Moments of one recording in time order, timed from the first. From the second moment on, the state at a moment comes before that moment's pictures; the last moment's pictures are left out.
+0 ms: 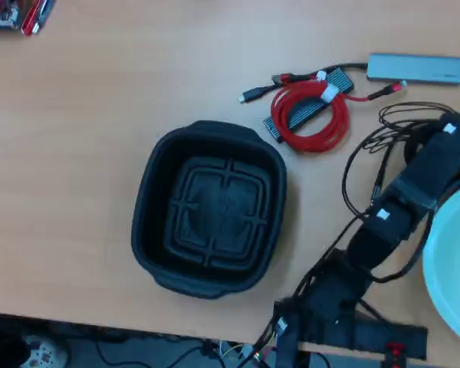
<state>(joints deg) 121.6 61.8 74.5 85.4 5.3</state>
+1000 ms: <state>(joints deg) 114.8 74.7 69.9 87.6 11.7</state>
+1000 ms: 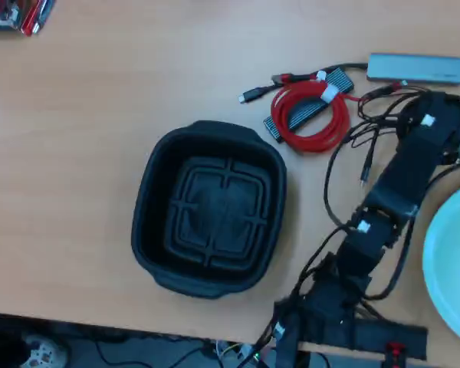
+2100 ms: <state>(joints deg) 65.6 113.8 72.1 89.6 10.6</state>
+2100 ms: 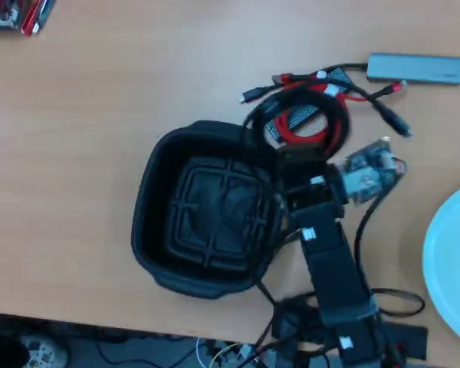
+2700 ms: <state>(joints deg) 35.2 111.5 72.1 78.7 10.6</state>
